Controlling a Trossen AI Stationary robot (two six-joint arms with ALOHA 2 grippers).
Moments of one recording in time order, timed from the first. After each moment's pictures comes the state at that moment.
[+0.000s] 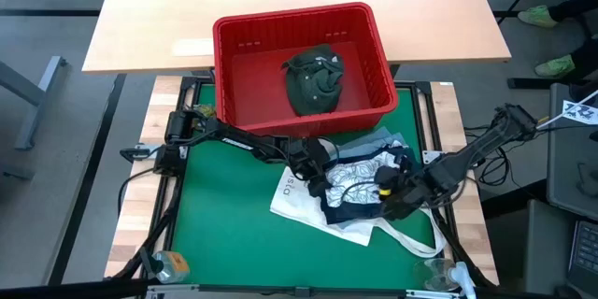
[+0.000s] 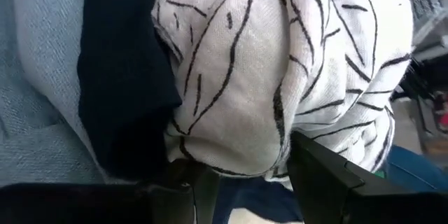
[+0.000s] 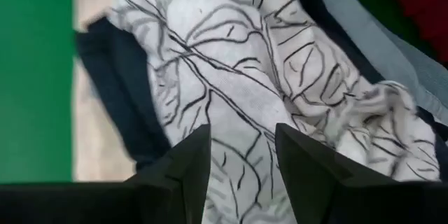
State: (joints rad) left arm 0.02 2.03 1.26 0.10 0.28 -0.63; right arm 0.60 1.23 0.99 -1.02 0.39 0.93
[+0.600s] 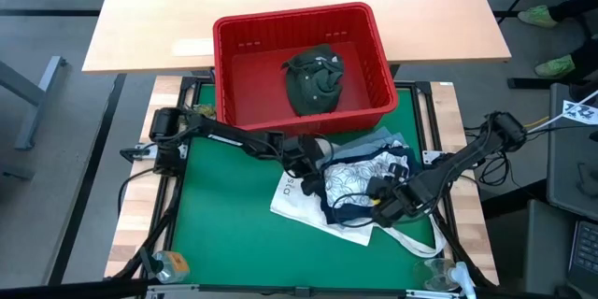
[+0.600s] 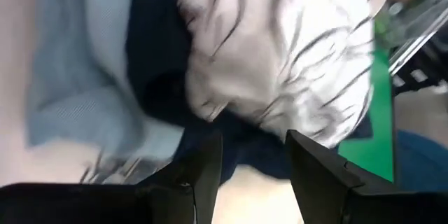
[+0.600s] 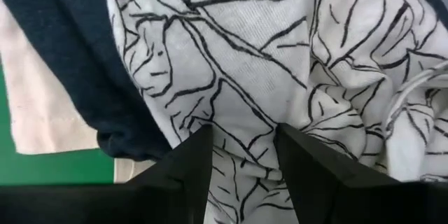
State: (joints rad) left arm 0.01 1.91 1.26 -0.11 0.21 -0.59; right arm 0.60 1.42 0.99 -1.07 0.26 0.93
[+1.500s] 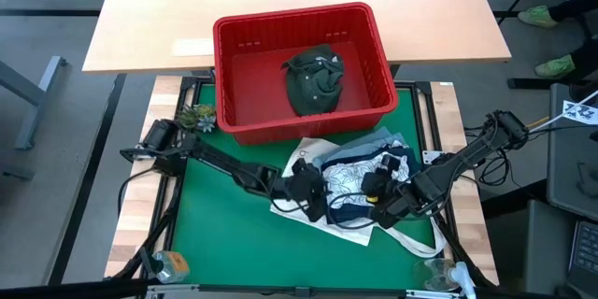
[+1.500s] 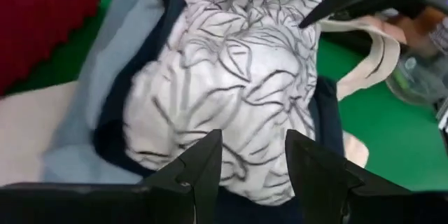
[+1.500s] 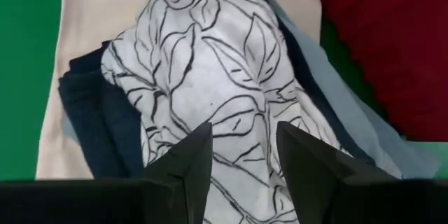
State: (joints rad) left arm -0.27 1.90 1.26 0.07 -0.42 -0.55; right arm 0.60 1.40 1.10 -1.02 0.56 0.80
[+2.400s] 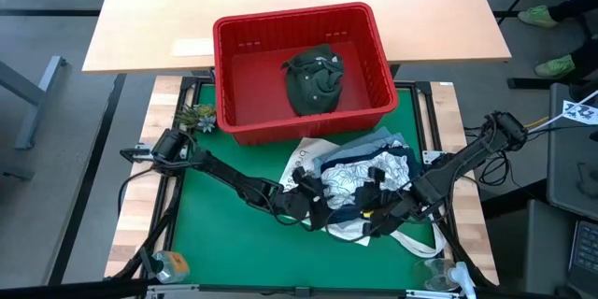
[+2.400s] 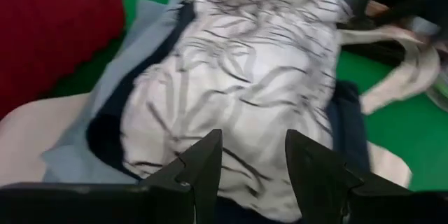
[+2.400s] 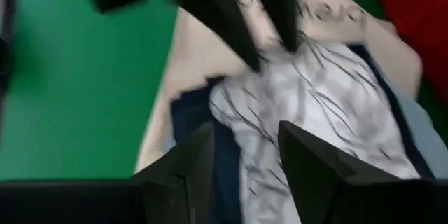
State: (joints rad) left arm -0.34 2.01 1.26 0.22 -0.66 -0.50; right arm 0.61 1.42 1.10 -0.75 0.45 0.62
